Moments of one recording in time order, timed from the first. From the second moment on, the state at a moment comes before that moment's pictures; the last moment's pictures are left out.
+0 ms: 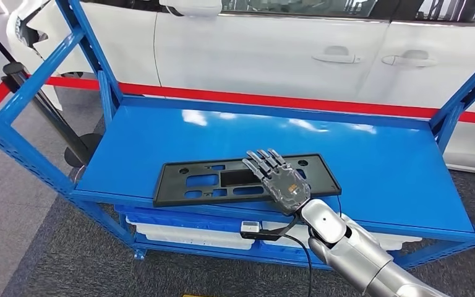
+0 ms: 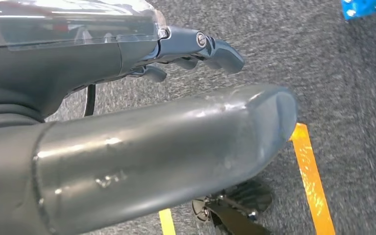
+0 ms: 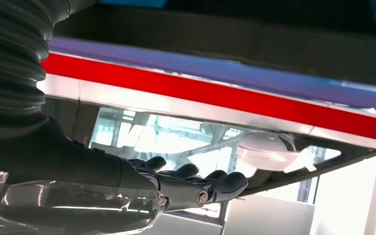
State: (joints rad) left arm -0.06 -0.11 0.72 -0.22 -1.07 0.19 -0.38; right arm -0.55 -0.24 0.85 -1.20 1.17 -0.47 0.04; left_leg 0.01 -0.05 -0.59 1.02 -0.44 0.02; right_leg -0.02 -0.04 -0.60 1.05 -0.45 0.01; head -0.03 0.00
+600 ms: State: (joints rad) left arm -0.08 -0.11 0.72 -0.22 -1.11 0.18 -0.36; right arm -0.63 -0.22 0.87 -0.88 1.11 -0.58 0.07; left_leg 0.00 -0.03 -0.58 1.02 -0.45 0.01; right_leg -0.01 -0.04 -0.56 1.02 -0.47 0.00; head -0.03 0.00
